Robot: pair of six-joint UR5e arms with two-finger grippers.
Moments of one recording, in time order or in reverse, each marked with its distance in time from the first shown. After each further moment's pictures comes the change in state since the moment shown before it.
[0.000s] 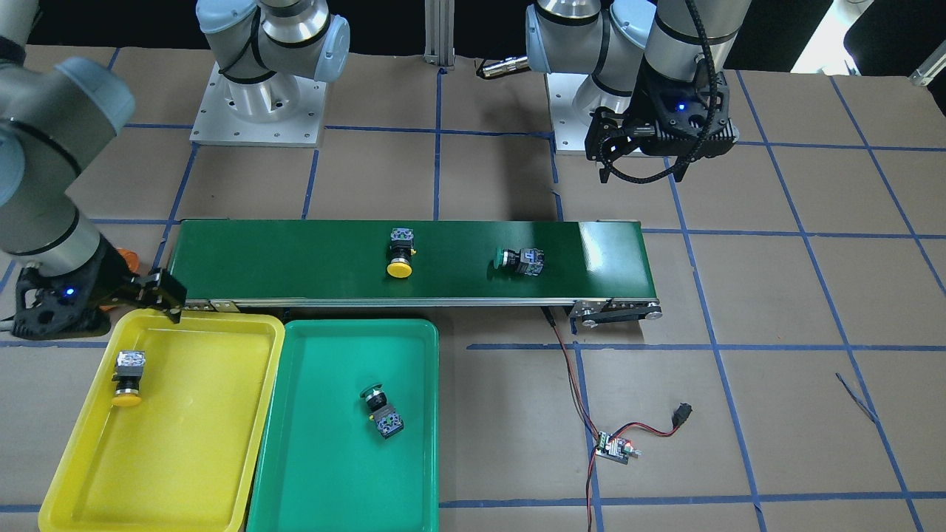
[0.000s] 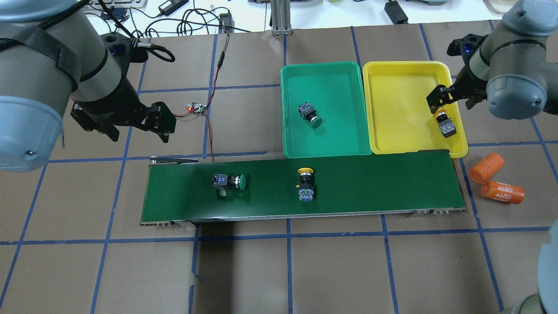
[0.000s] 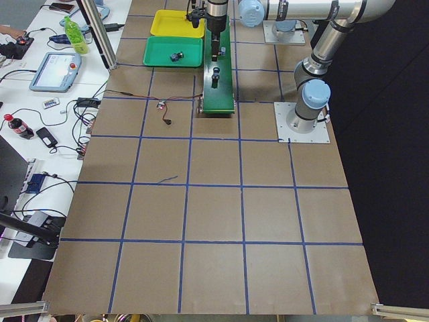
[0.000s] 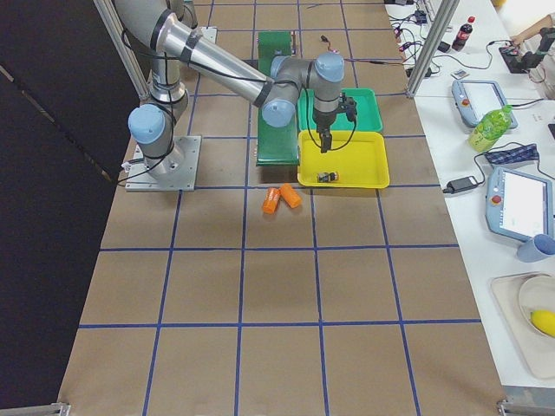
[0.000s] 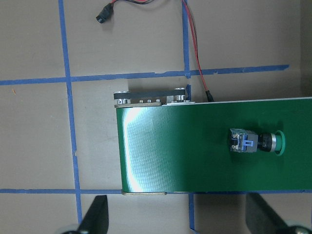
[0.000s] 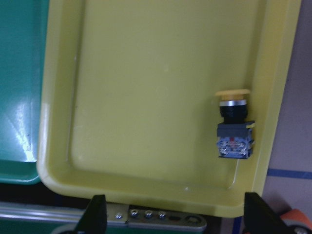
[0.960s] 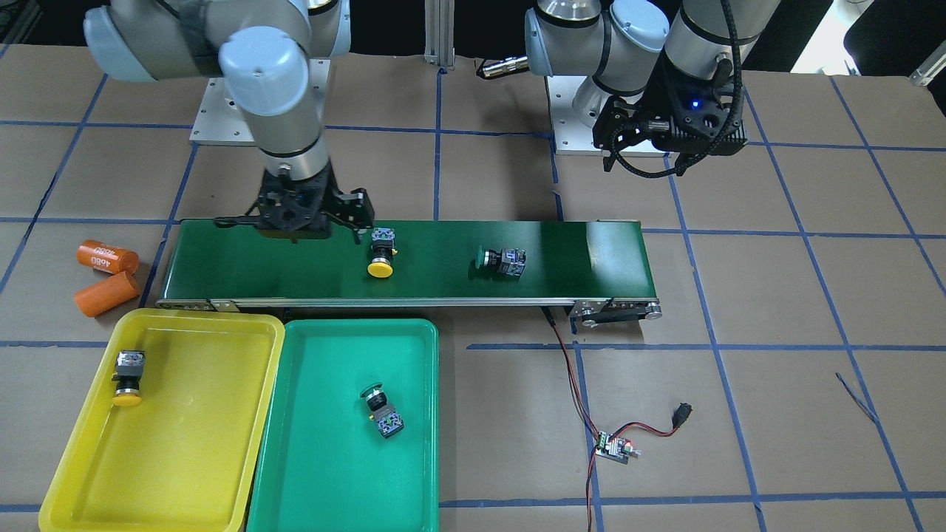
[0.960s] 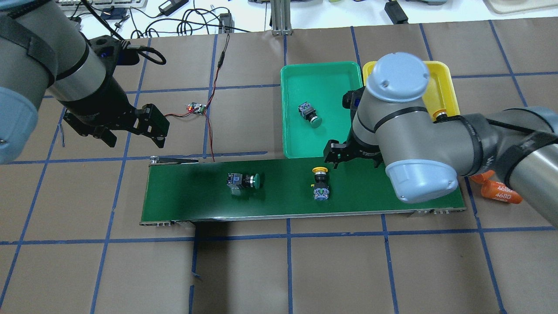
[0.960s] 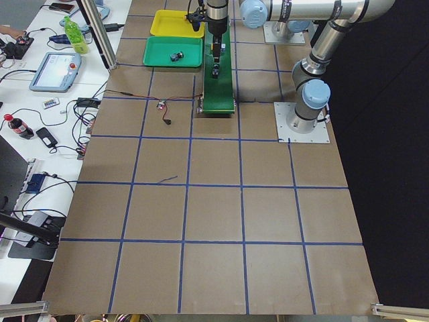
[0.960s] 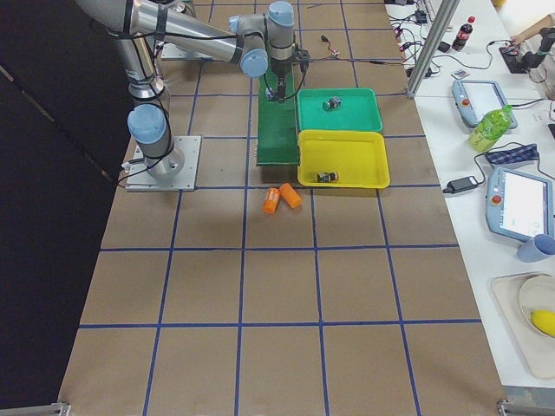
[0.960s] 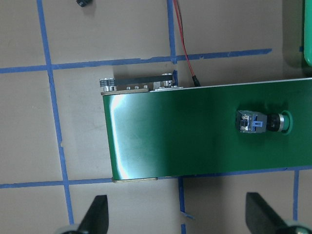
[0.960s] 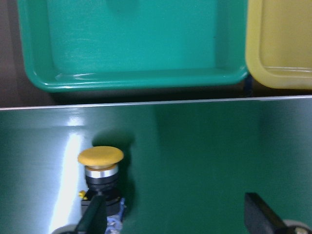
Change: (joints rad) left arm 0.059 0.009 0.014 -0.087 -0.073 0.094; right arm 0.452 -0.126 0.196 -0.055 -0.006 0.582
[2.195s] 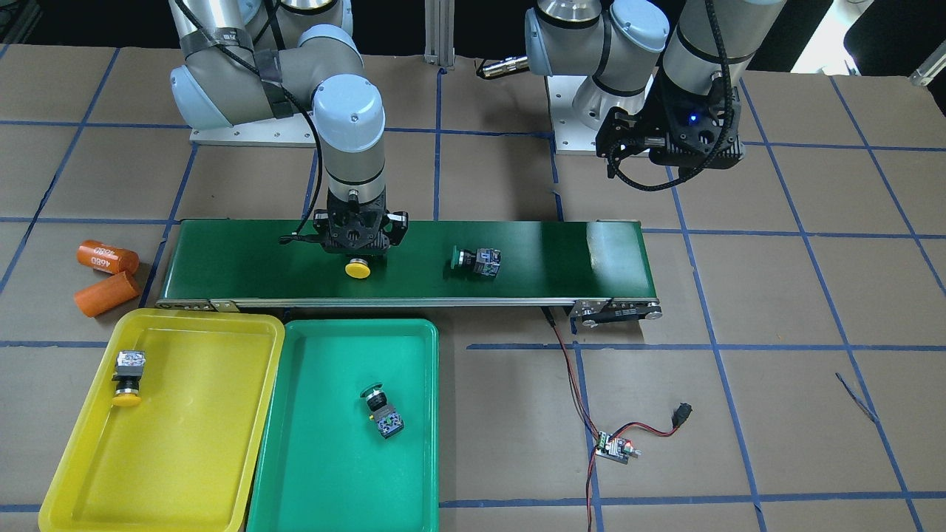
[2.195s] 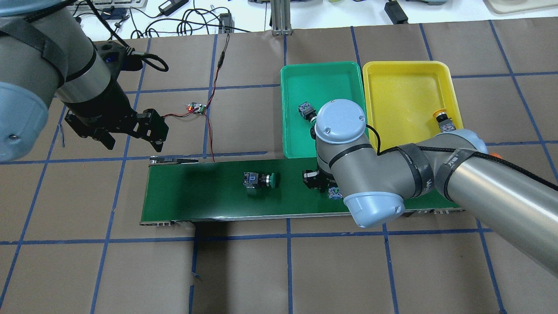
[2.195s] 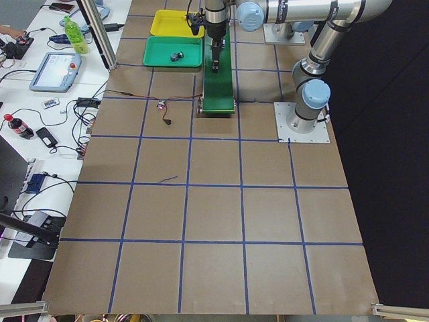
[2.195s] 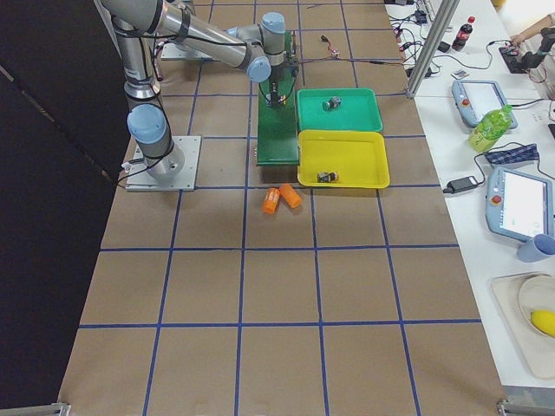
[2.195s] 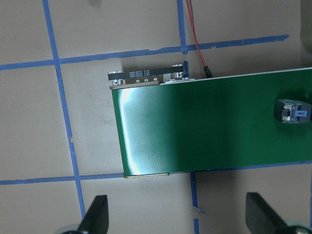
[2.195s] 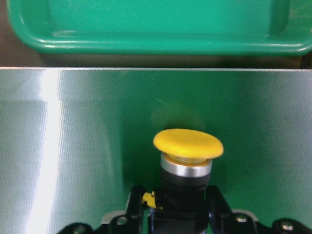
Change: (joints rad) left arm -0.005 -0.024 -0.005 0.000 0.038 0.007; right arm 0.100 0.102 0.052 -0.111 -0.074 0.055
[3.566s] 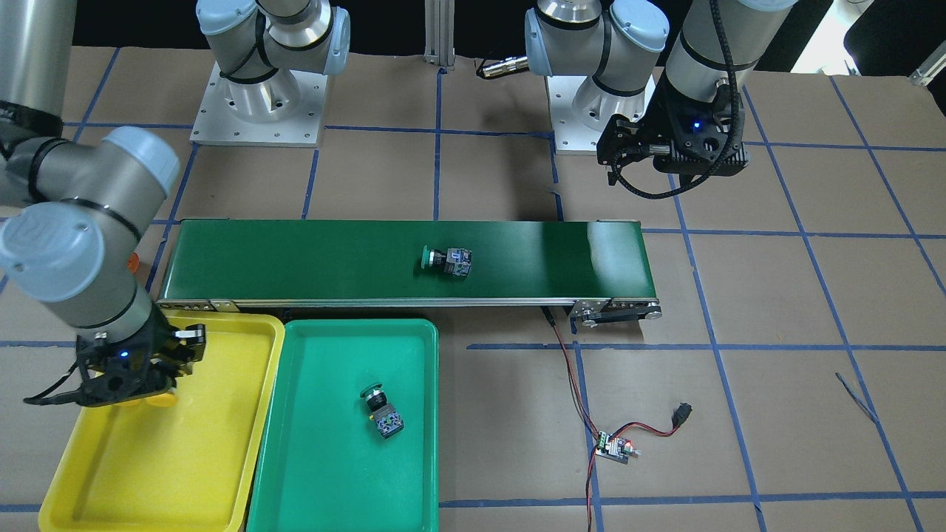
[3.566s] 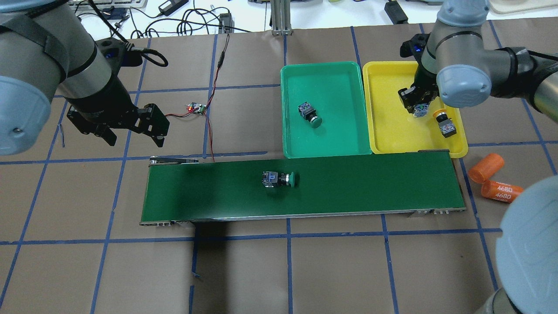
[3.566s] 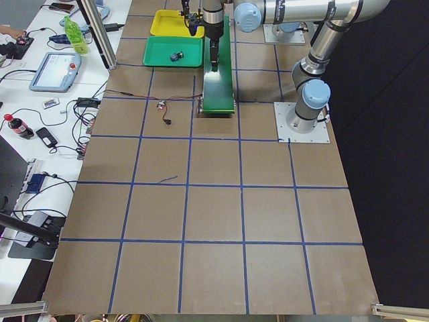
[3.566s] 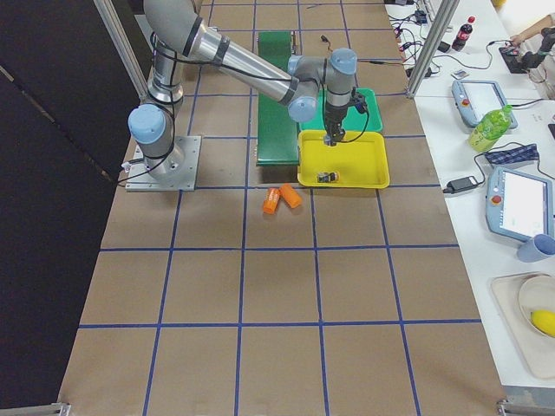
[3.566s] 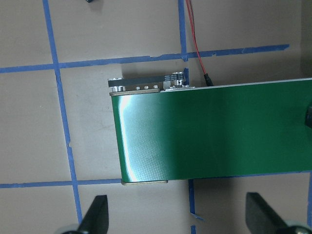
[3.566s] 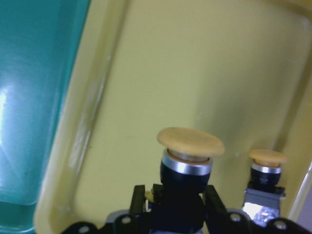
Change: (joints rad) left arm 0.005 -0.017 0.011 0.014 -0.009 -0.013; right arm -0.494 0.245 -0.366 0.057 -0.017 -0.751
